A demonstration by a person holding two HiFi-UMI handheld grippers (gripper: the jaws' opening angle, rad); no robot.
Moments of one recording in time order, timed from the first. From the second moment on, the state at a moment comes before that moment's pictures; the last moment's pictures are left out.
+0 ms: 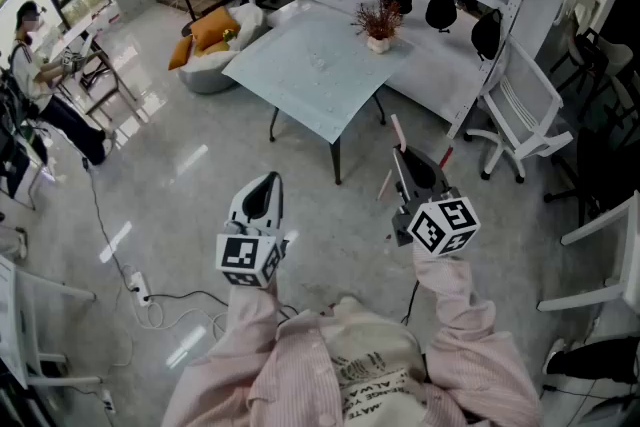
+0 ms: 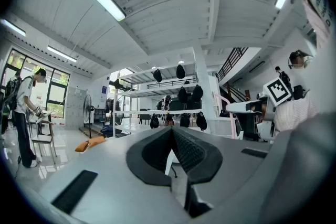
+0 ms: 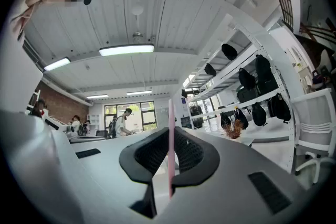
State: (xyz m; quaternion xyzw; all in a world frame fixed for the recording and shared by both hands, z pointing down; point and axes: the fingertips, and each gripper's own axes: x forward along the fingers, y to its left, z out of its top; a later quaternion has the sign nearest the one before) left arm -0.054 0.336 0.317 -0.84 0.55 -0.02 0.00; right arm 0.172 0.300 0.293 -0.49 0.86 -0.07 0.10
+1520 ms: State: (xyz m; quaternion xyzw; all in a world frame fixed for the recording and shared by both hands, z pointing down) left arm -0.069 0.187 0.360 -0.83 0.56 -0.02 -0.05; right arm 0.162 0.143 0.334 -0.47 0.87 -0.12 0.12
